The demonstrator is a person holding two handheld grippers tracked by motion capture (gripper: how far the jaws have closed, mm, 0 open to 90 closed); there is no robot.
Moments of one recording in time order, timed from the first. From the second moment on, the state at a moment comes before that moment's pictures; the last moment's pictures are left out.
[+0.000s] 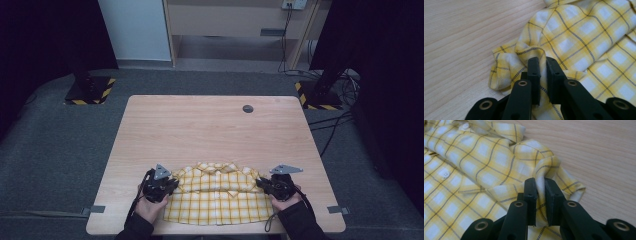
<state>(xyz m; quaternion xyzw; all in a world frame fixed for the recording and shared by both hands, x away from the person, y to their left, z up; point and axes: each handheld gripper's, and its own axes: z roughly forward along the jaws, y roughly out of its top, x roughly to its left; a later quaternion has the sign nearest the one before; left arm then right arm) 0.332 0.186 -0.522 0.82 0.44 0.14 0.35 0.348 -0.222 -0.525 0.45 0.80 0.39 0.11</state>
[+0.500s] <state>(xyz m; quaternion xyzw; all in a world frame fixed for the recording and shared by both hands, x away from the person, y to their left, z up) 0.328 0.186 -0.525 0.81 0.44 0.14 0.35 0.343 -0.220 -0.531 0.44 0.80 0.39 0.13</state>
